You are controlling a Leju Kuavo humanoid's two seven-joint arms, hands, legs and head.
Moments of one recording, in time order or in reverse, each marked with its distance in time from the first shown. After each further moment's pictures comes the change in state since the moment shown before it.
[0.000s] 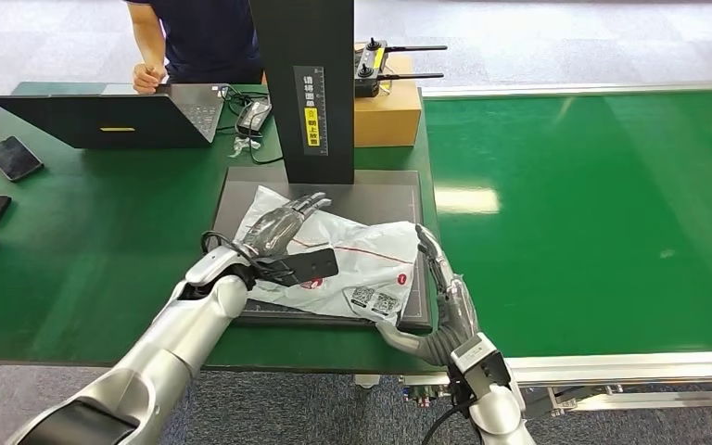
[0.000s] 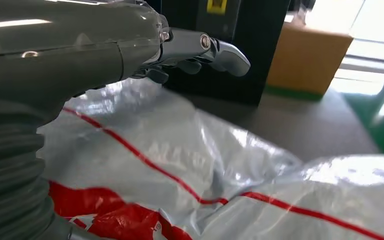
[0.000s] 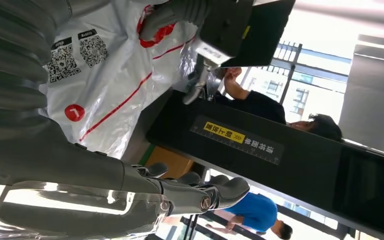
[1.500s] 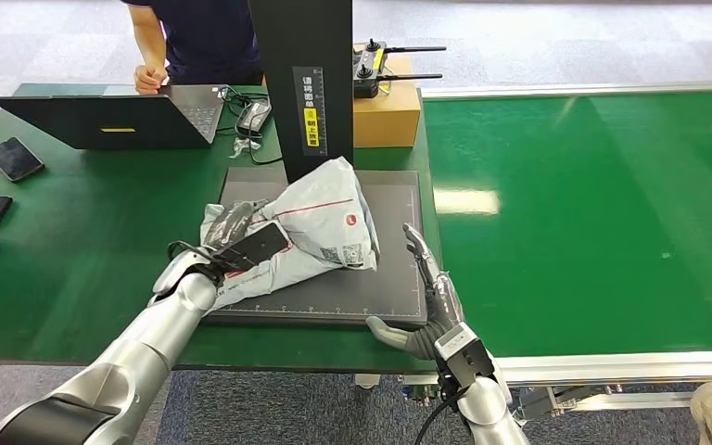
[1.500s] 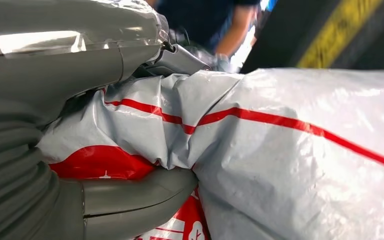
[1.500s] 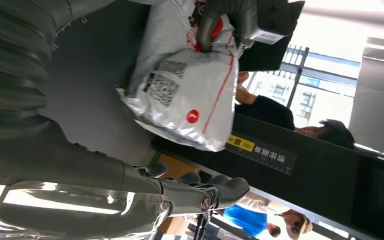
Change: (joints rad) left arm -0.008 0.071 0.122 0.105 0.268 0.200 -0.137; right arm -0.052 -0.005 0.047 0.097 -0.018 -0.049 0.001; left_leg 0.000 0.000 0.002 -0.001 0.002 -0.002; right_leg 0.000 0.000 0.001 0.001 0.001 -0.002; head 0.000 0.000
